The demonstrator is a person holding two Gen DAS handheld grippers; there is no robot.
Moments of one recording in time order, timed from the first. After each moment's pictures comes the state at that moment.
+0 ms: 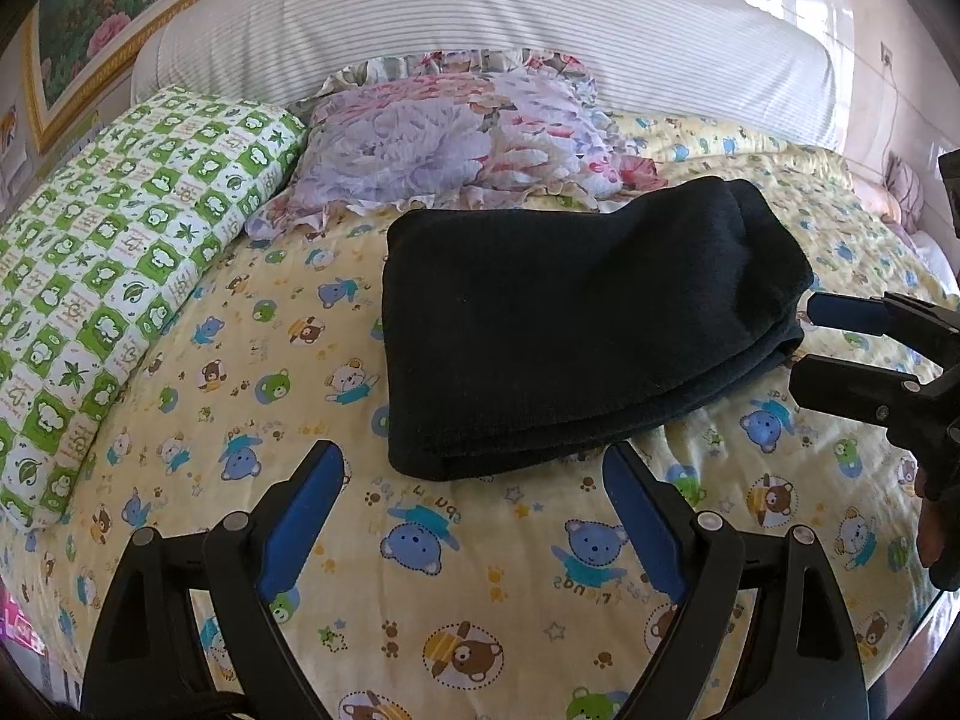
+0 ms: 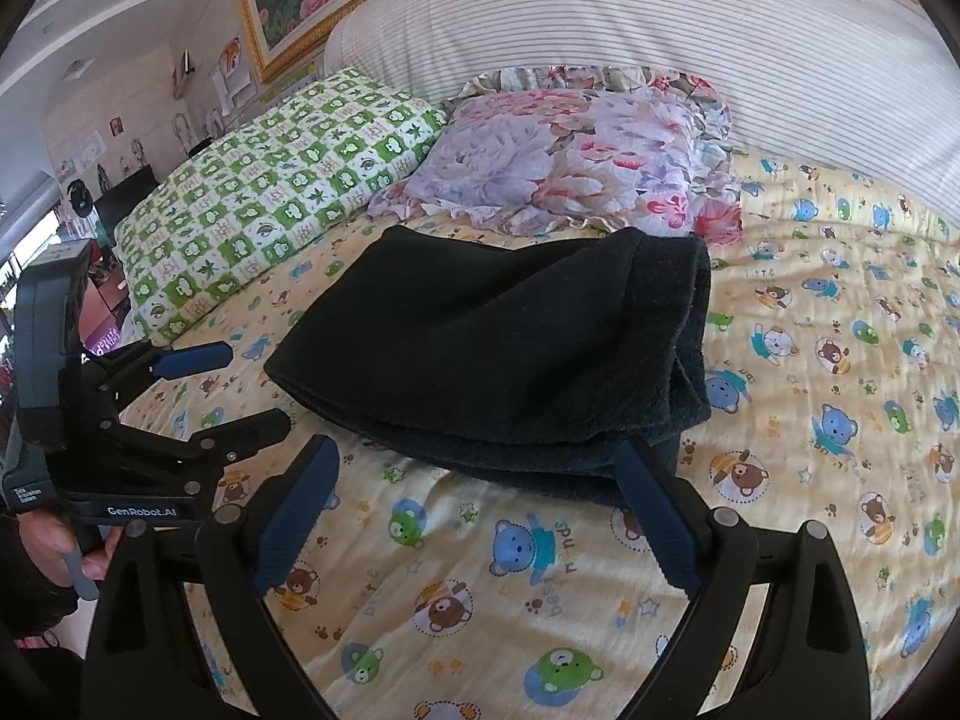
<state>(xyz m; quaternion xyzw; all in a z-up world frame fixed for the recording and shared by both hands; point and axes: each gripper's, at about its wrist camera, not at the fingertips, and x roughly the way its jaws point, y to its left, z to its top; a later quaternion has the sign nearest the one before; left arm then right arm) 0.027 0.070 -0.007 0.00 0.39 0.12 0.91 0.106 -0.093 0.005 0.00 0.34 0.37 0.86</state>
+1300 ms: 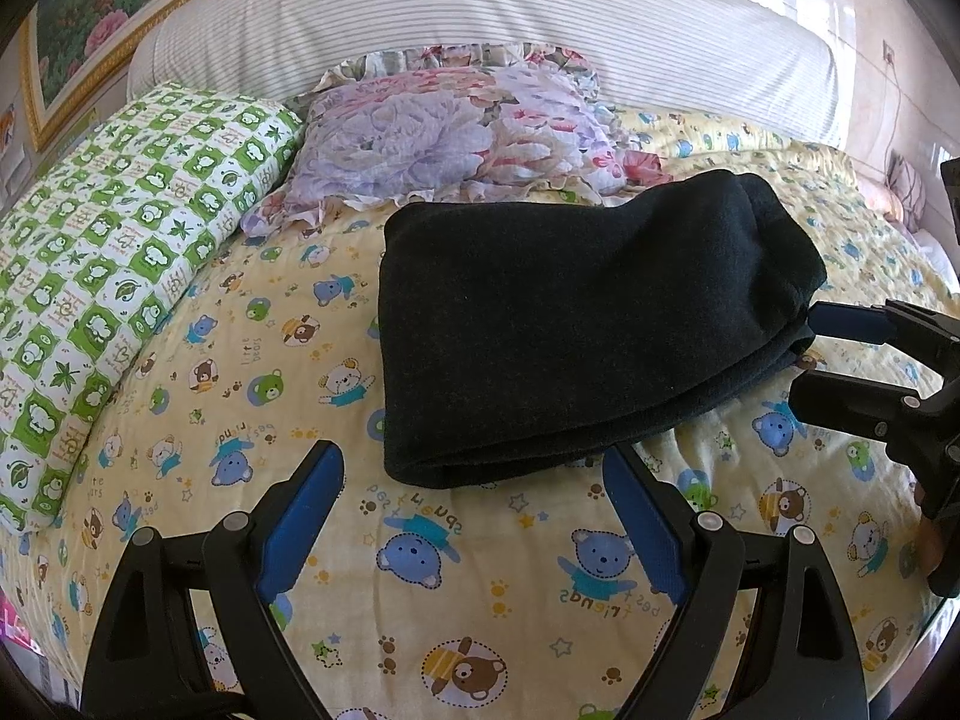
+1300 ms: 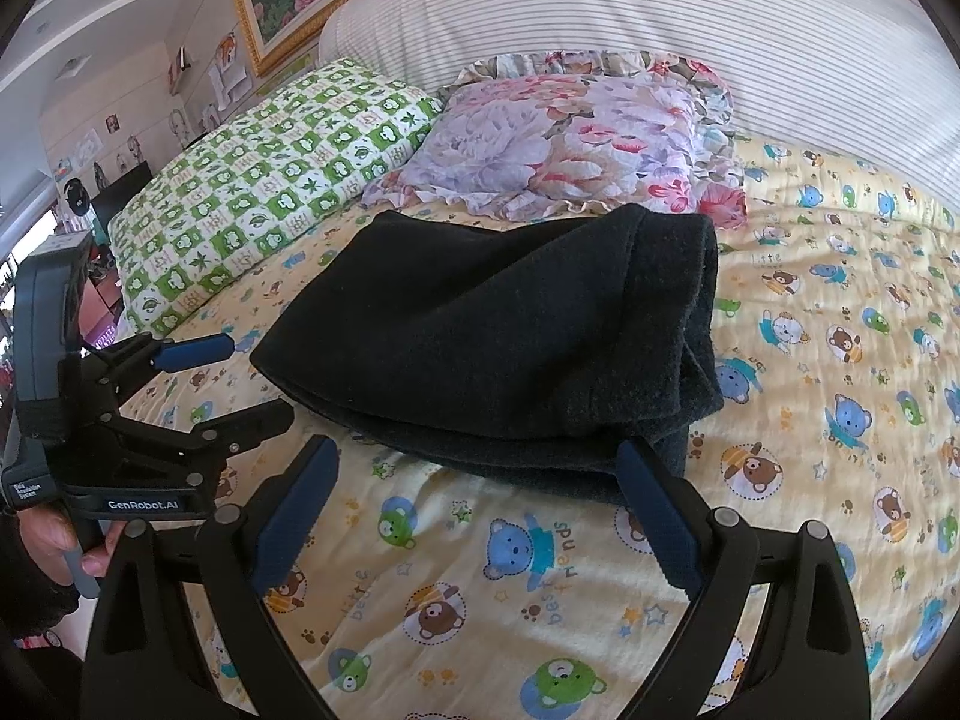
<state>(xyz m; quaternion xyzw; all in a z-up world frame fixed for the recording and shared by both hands) 0.036 0.075 -0.013 0.00 0.39 0.12 0.91 0.110 -0.088 -0.006 0.00 0.34 0.37 0.86</state>
